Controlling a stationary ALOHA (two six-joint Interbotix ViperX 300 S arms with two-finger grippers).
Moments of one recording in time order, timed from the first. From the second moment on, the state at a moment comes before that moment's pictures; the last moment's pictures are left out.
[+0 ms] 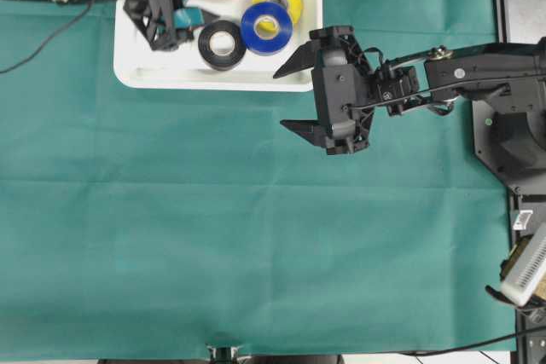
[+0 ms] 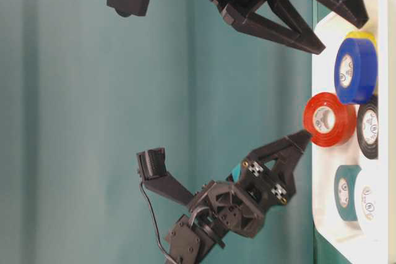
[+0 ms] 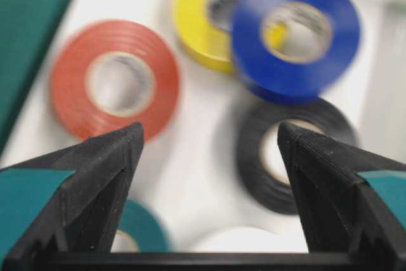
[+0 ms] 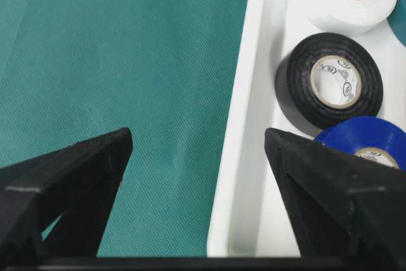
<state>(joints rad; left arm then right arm) 0.33 0.06 0.61 -0.02 -0.01 0.13 -0.05 -0.16 0.85 -0.58 -0.02 0.43</state>
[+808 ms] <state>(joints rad) 0.13 -0.05 0.76 -0.02 -0.02 0.13 -0.05 -0.16 0.86 -0.58 -0.02 0.43</state>
